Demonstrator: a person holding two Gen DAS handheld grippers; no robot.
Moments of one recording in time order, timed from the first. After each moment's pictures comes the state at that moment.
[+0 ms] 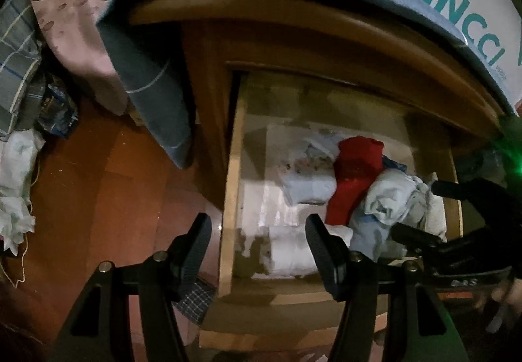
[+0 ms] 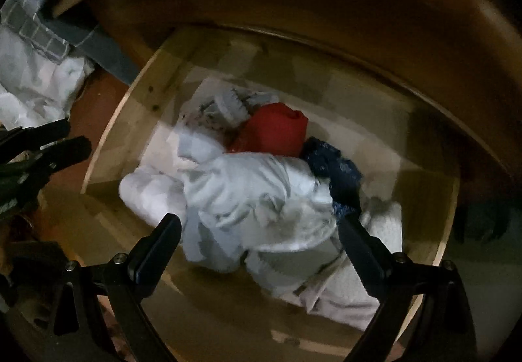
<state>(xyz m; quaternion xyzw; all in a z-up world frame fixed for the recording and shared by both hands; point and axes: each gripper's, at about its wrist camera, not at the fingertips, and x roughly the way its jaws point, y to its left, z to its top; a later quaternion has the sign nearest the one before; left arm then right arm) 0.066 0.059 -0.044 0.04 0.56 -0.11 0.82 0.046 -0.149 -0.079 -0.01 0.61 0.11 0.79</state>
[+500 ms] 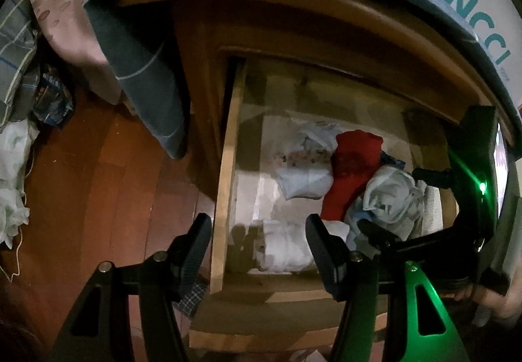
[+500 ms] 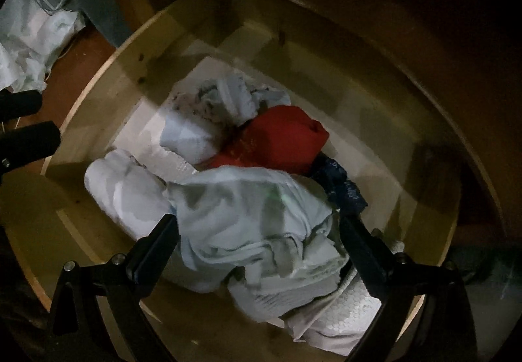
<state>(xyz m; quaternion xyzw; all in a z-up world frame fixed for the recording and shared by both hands) 0.069 0.059 -0.051 0.03 0.58 -0.11 0.81 0.058 -0.118 -0.103 -0.11 0.62 0.10 0.77</state>
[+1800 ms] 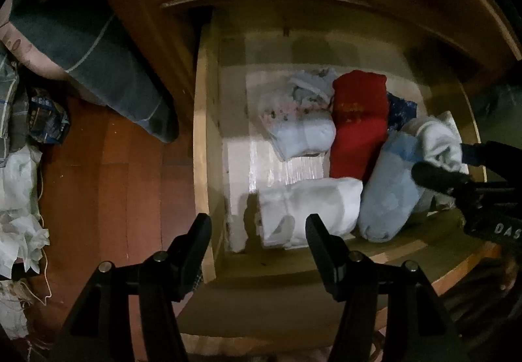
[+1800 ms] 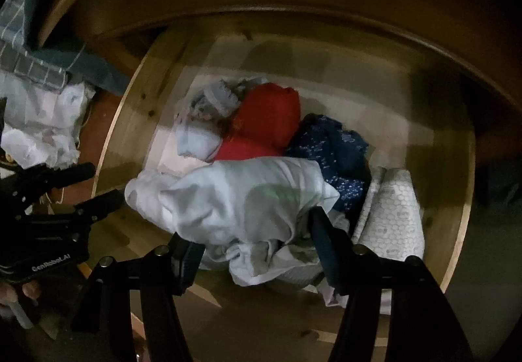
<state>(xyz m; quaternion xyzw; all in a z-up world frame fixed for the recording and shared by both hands) 0.065 0.034 -0.086 0.13 0.62 -0.13 0.76 0.040 -0.171 -0.090 0.09 0.61 0.09 0.78</state>
